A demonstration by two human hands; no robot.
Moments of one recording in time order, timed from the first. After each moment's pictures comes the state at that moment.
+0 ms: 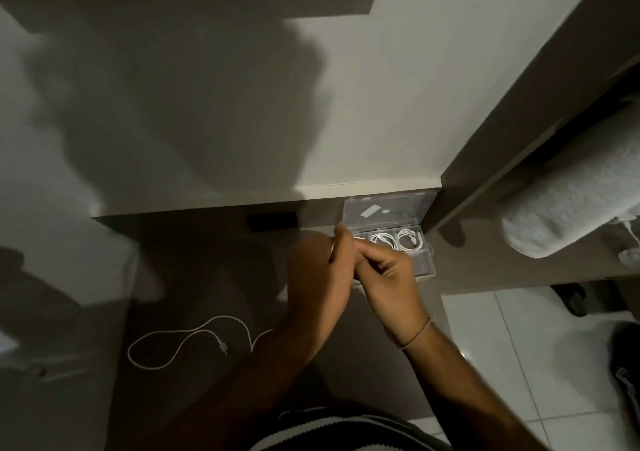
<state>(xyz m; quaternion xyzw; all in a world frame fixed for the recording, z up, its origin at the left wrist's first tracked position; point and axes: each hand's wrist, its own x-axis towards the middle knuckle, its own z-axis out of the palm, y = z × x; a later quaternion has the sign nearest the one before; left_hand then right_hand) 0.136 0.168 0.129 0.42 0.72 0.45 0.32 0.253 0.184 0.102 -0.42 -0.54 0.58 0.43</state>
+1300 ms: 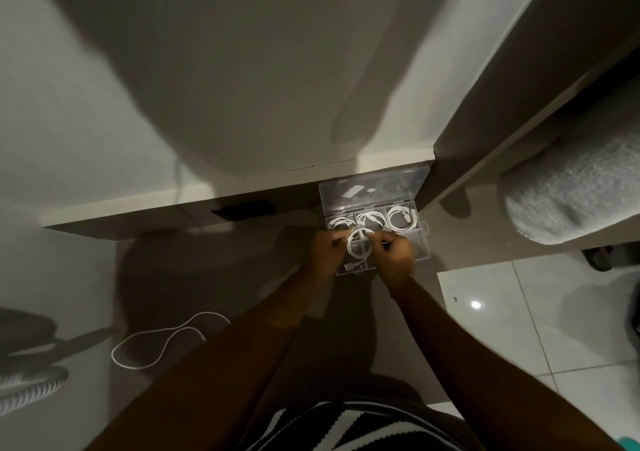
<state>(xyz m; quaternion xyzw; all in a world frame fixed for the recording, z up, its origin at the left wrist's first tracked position) 0.173 0.268 -0.057 0.45 0.71 0.18 0.51 0.323 0.271 -0.104 -0.71 -0.45 0.47 0.27</state>
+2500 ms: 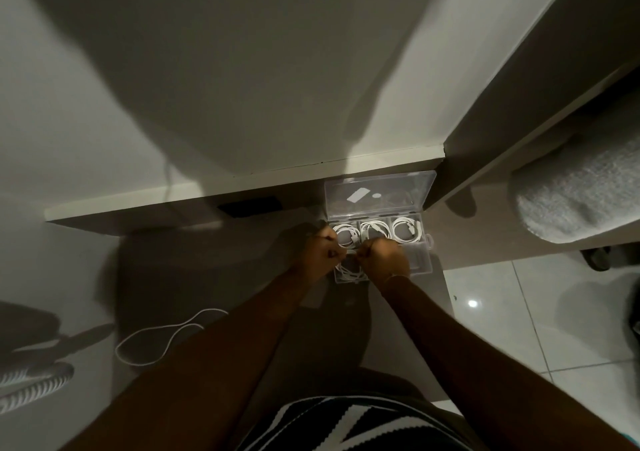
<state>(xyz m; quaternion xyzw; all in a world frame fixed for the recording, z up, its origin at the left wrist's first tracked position) 0.128 0.249 -0.064 0.66 0.63 0.11 0.41 0.304 0.261 -0.098 -0.63 -0.73 0.28 0.04</state>
